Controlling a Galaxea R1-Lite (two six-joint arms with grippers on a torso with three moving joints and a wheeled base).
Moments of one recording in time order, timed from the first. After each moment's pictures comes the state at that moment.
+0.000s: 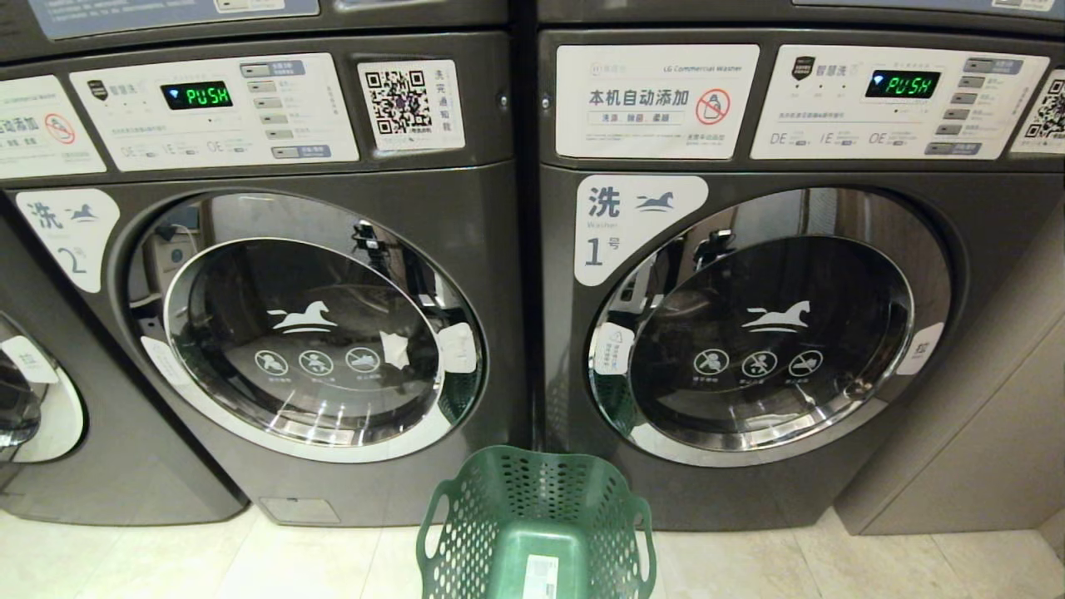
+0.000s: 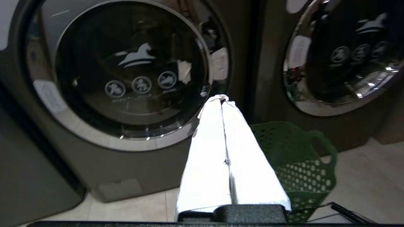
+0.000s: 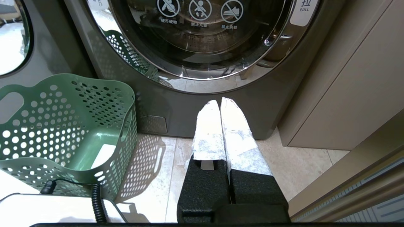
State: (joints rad) left arm -0.01 0.05 -0.27 0.08 -0.20 0.08; right arm 0.00 0.00 -0.04 0.10 0.01 -0.05
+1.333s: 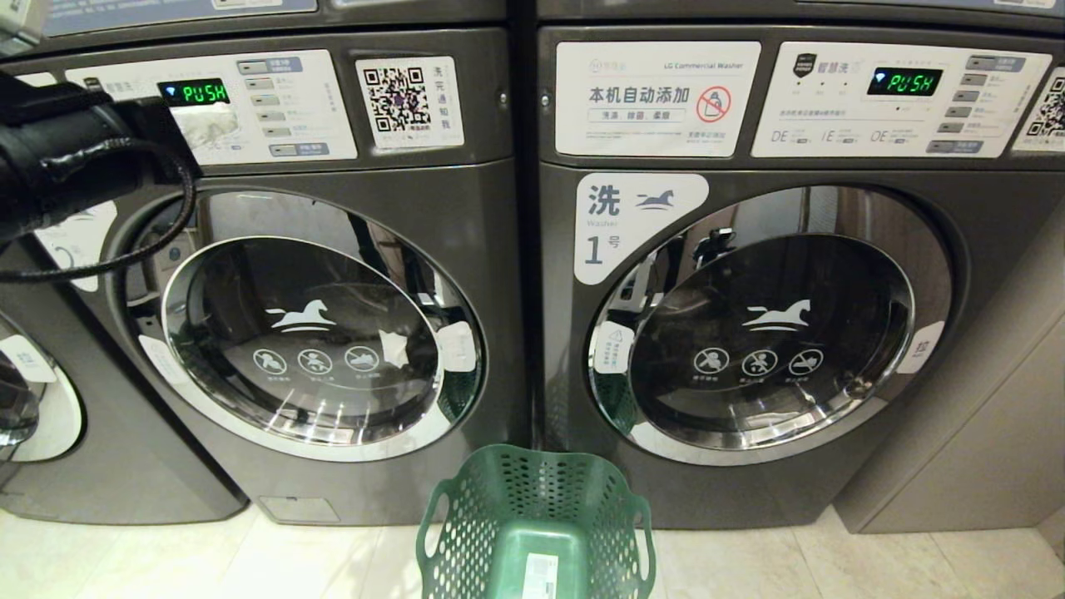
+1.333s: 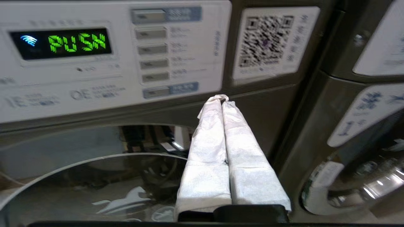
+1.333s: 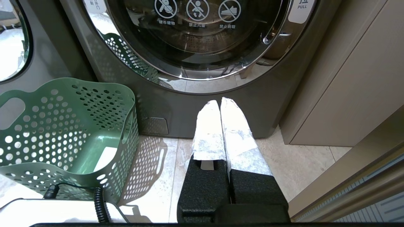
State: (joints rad) left arm -0.06 1.48 -1.20 -0.43 -0.26 0.00; right arm 0.00 0.00 -0.04 0.09 -0.01 -0.02
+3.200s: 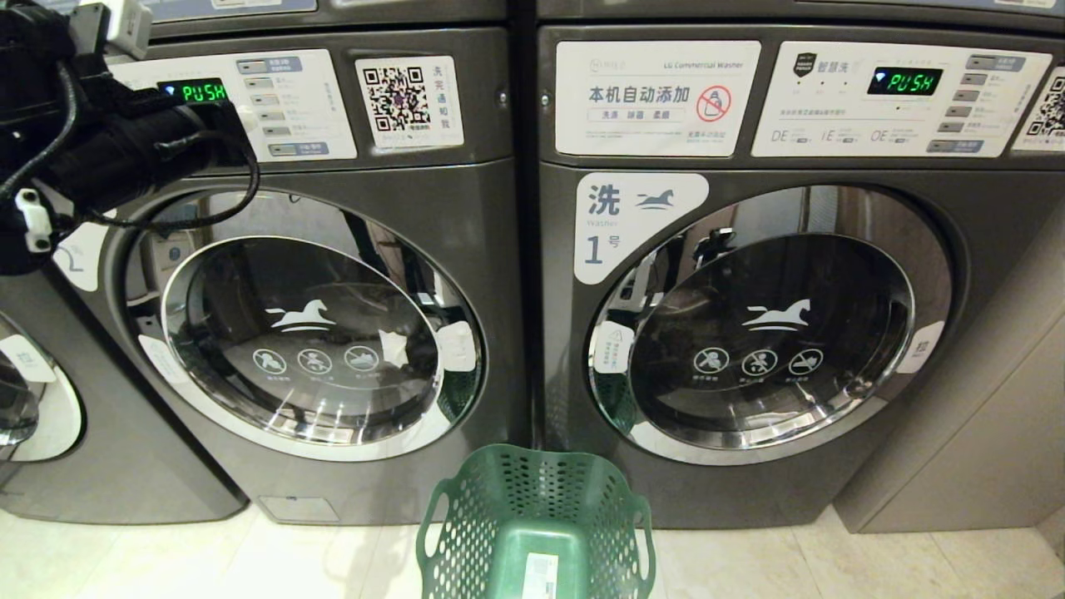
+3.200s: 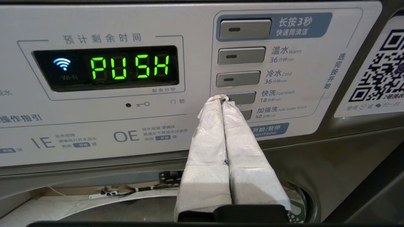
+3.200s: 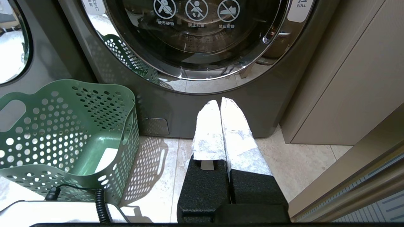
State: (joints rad) left arm -0.01 1.77 -1.49 -0.43 -0.15 0.02; right arm 0.00 0.00 -0.04 0.09 -0.01 -0.01
